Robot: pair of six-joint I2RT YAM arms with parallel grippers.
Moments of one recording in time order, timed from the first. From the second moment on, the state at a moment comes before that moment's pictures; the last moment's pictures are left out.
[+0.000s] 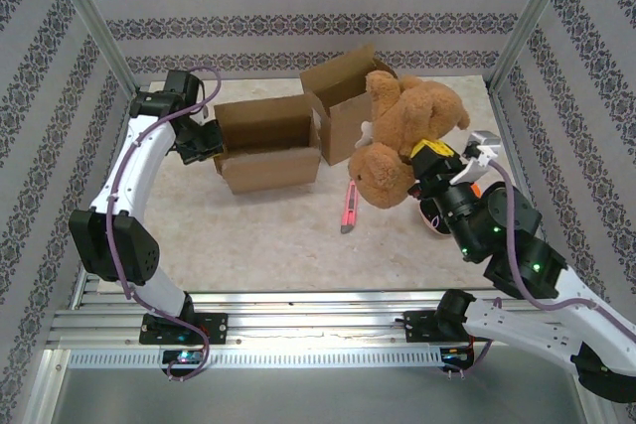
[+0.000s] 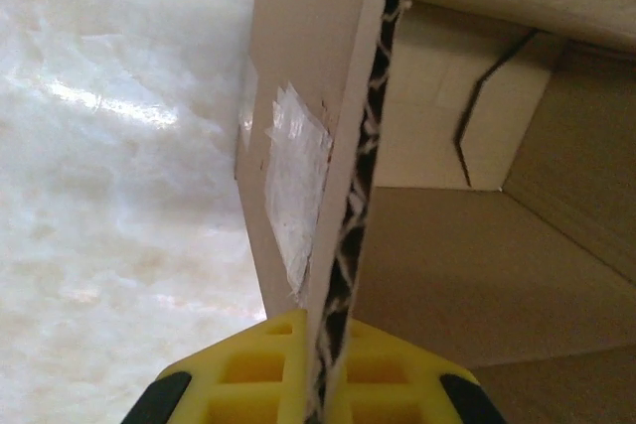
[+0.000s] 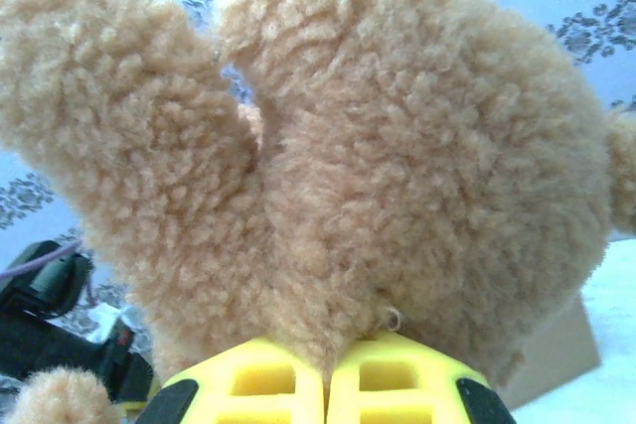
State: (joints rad) left arm -0.04 1.63 1.64 -1.22 0.21 -0.50; right arm 0.95 0.64 1.03 -0.33 0.63 0.40
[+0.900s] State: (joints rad) left arm 0.01 1.99 2.00 -1.09 0.38 -0.67; right arm 0.64 0.81 1.15 -0.83 0.42 0.53
